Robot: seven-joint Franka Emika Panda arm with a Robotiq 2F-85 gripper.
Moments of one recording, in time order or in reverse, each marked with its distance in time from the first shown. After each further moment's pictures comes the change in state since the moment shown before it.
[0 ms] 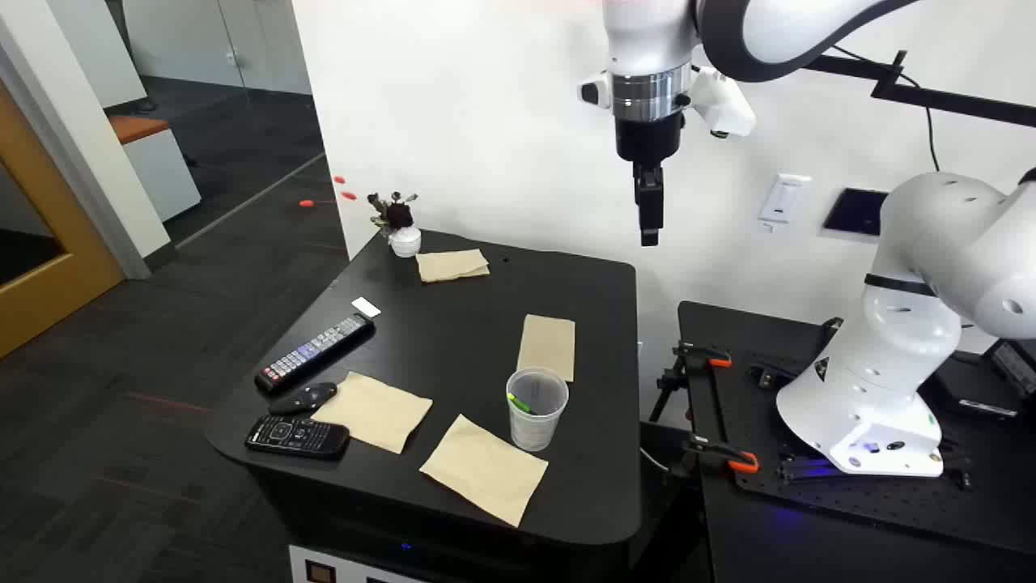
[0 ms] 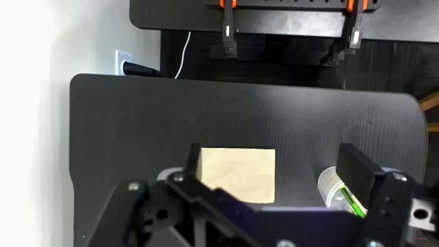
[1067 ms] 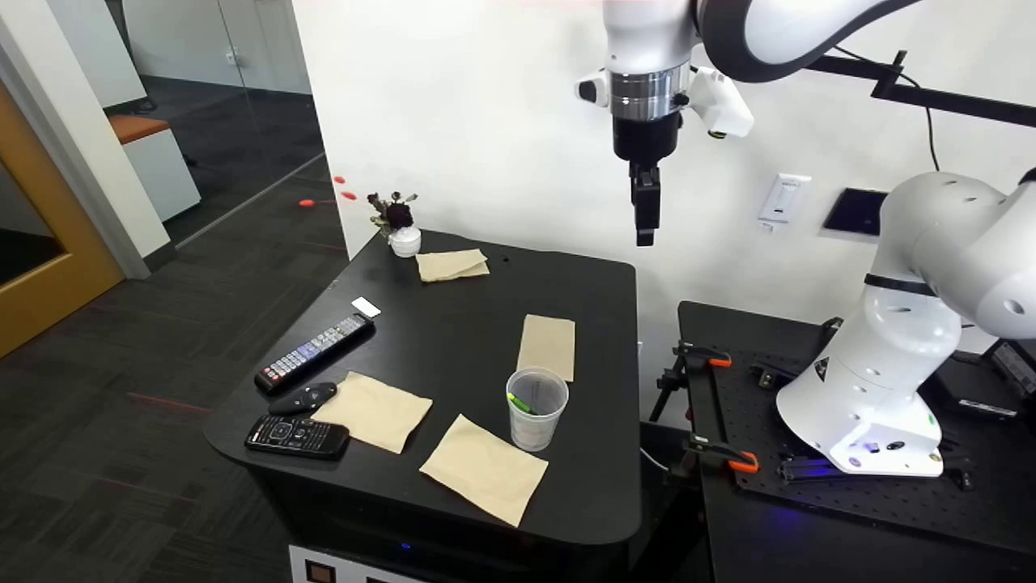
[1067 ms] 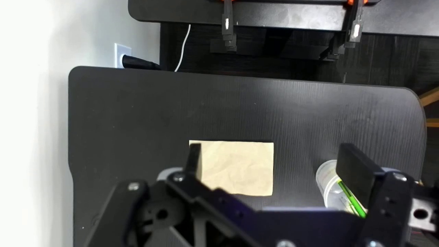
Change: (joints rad) arm 0.008 0.000 0.000 0.000 0.000 0.025 0.000
